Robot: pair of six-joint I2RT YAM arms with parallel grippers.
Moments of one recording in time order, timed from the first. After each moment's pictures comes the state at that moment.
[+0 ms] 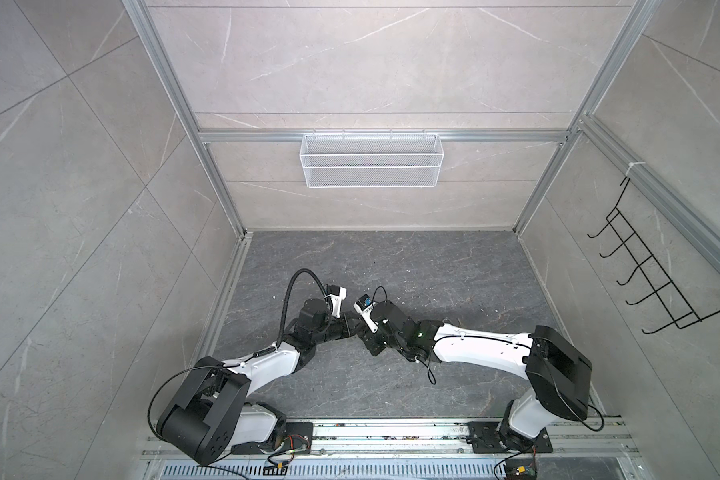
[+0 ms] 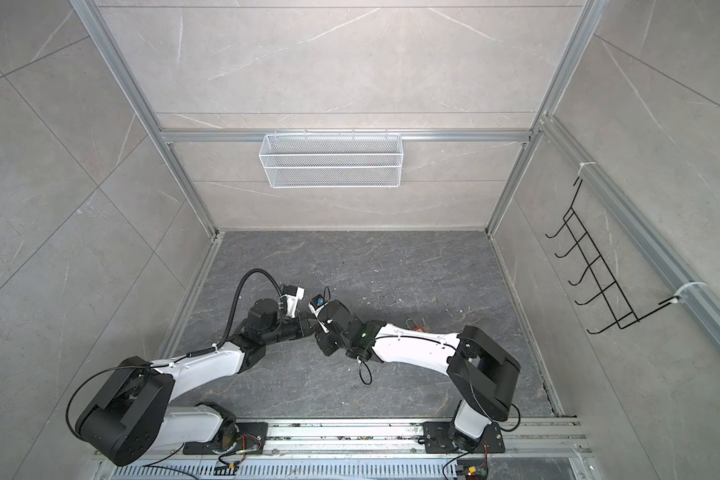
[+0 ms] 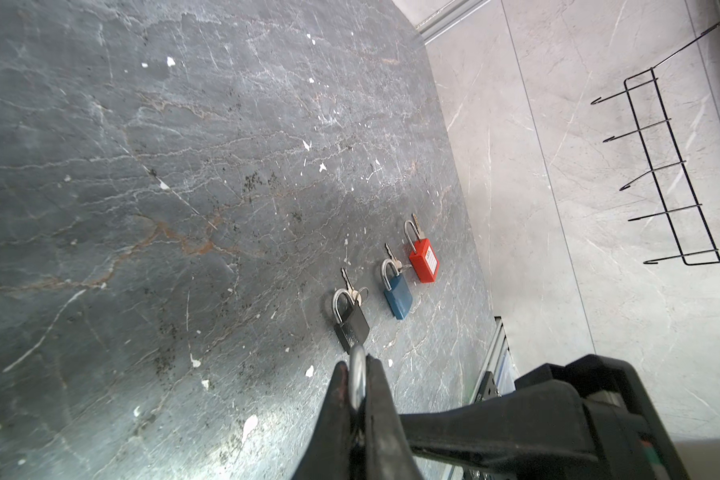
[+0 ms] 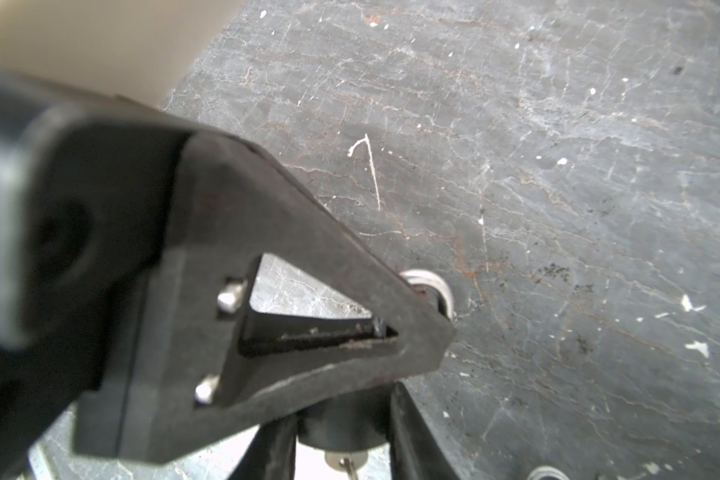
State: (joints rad) left arm -0.51 1.32 0.46 0.40 0.52 -0.75; right arm 1.01 1.66 1.03 -0.14 0.09 0.25
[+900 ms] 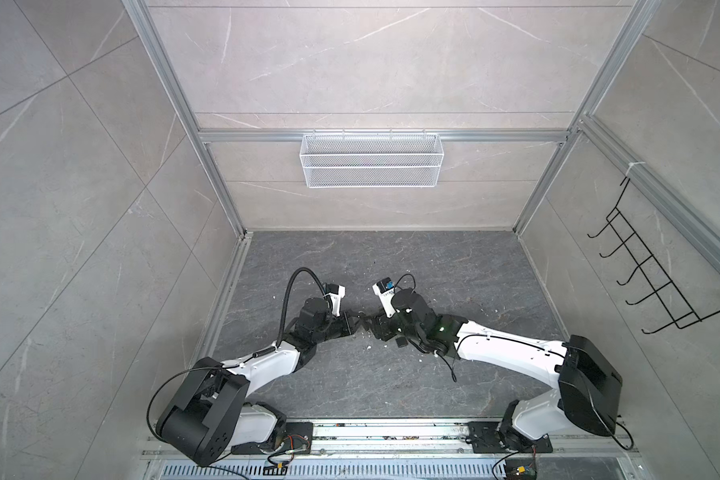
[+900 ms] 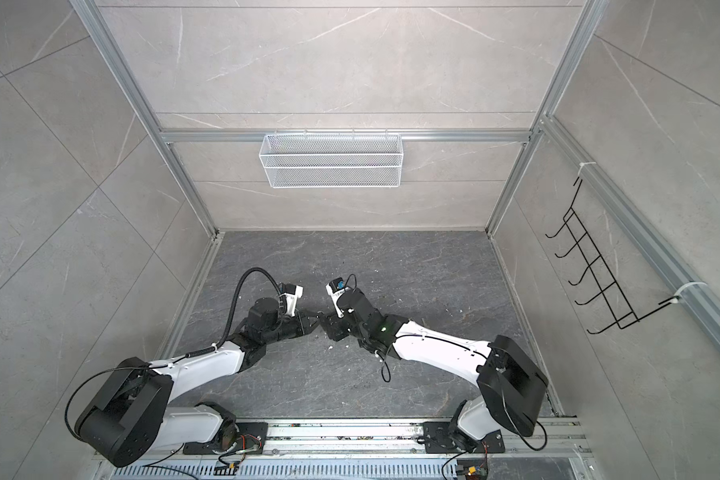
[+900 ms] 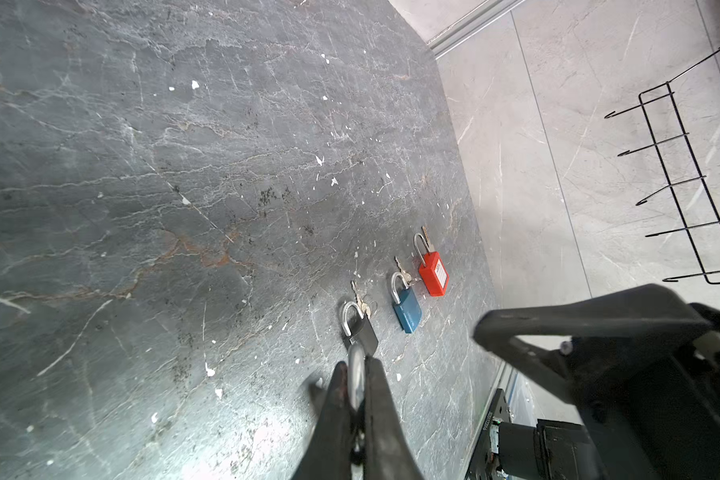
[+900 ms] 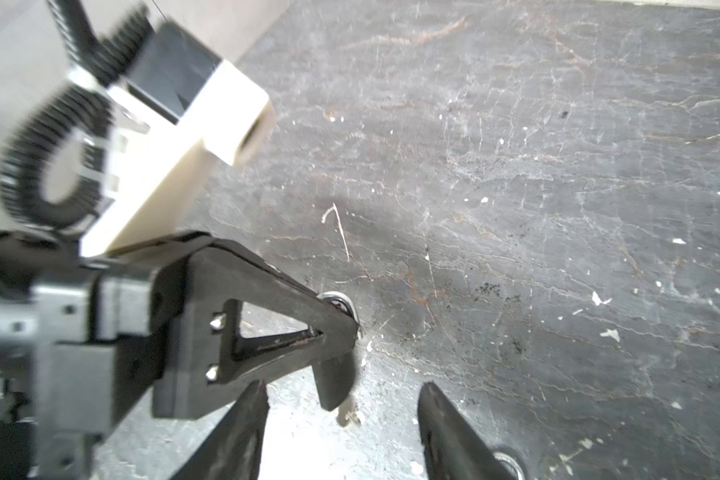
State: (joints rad) left arm -0.51 1.31 0.47 0.38 0.47 -0.76; right arm 0.91 1.48 0.94 -0.05 0.03 0.38
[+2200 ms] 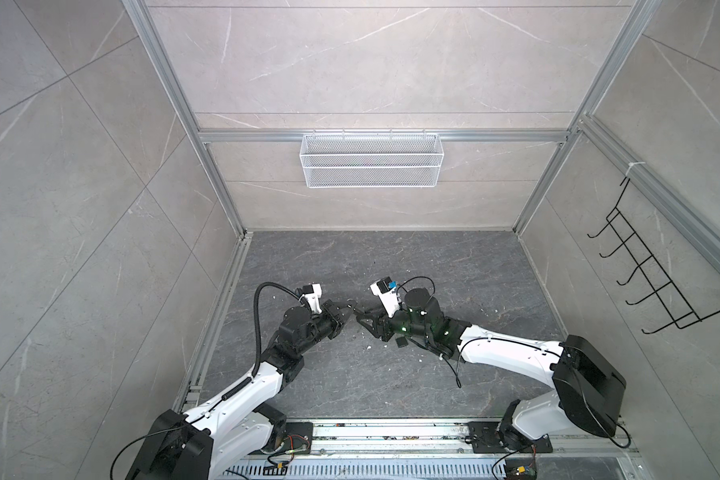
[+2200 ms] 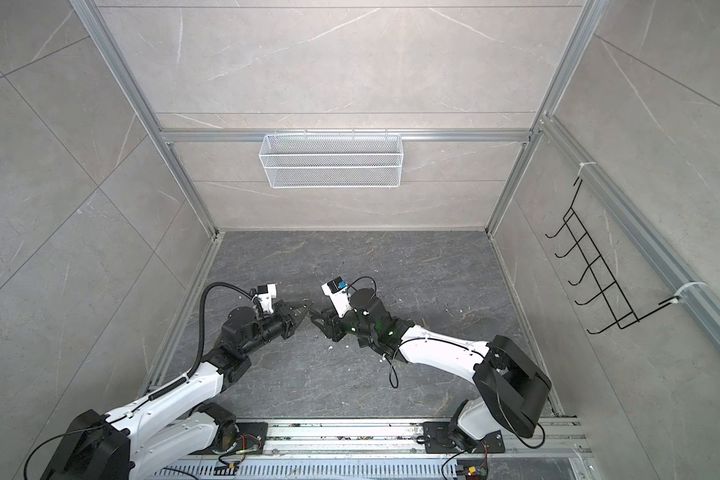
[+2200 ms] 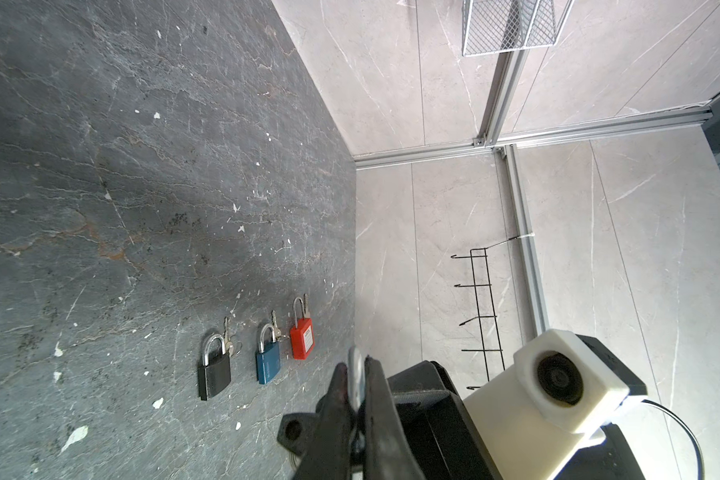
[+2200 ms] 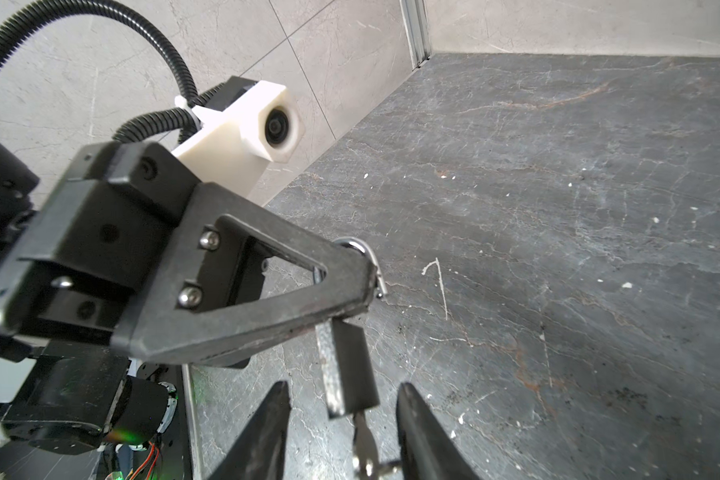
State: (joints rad) left arm -0.51 1.01 0.38 0.47 0.34 -1.31; right arm 0.87 1.50 0.85 0.29 -0.27 0.34
